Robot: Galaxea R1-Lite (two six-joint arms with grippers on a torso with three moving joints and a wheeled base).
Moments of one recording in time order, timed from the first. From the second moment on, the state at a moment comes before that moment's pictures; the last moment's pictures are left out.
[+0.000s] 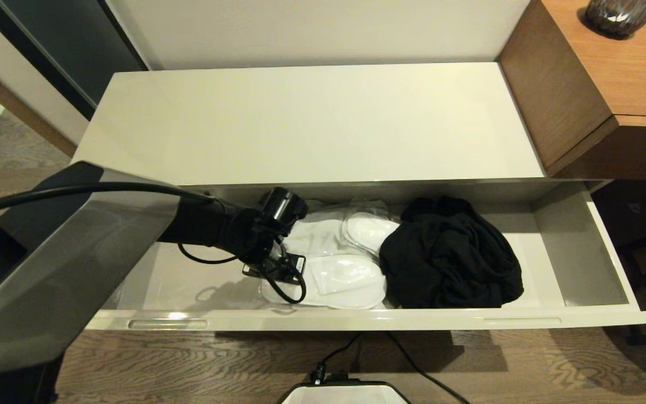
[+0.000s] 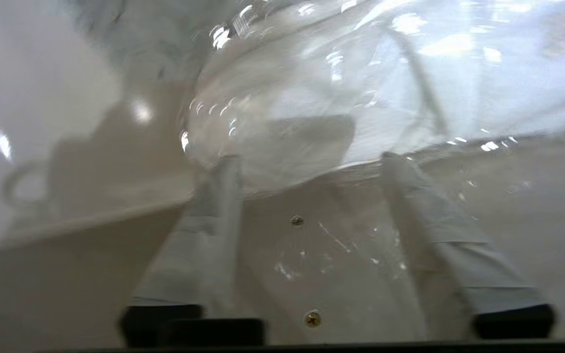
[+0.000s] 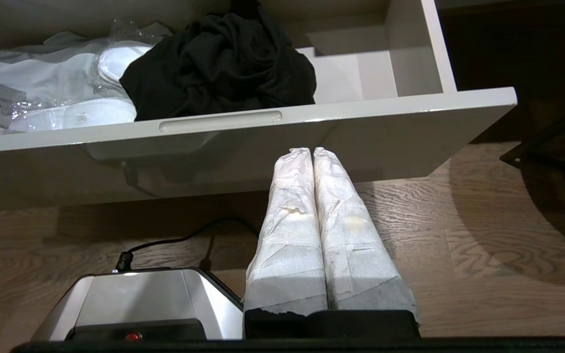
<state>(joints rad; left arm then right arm) -0.52 2.21 -1.57 0.32 0.20 -0.20 0.00 0.00 0.00 -0.03 -0.01 0.06</state>
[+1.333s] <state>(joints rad) -0.43 2.05 -1.45 0.00 -0.09 0.67 0.00 0.00 0.00 -0.03 -0.01 0.06</state>
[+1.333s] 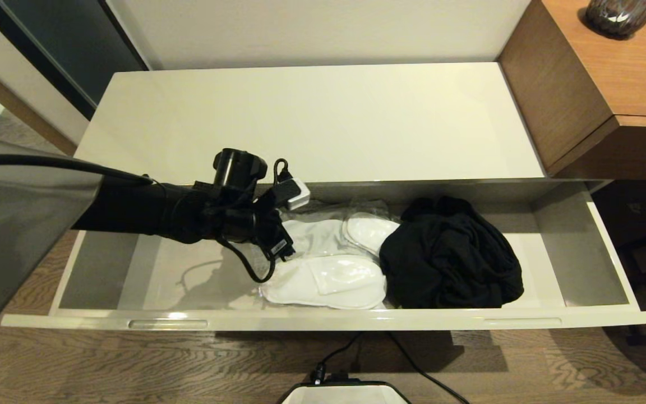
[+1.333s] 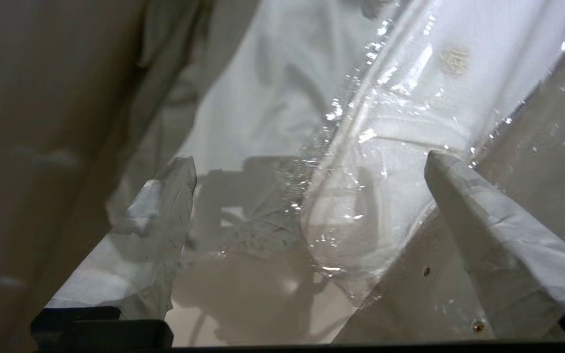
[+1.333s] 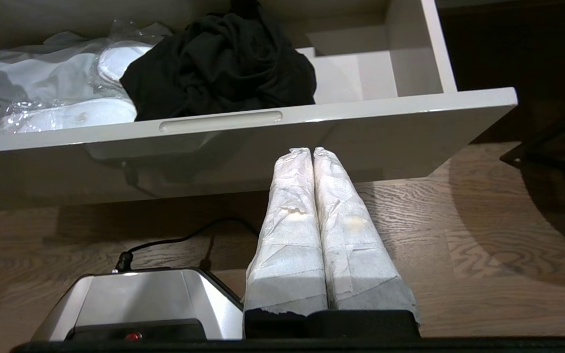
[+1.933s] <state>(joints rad) -0.43 2.09 -1.51 0.08 -0.11 0.70 0.00 0.00 0.00 -0.03 -0.01 0.06</state>
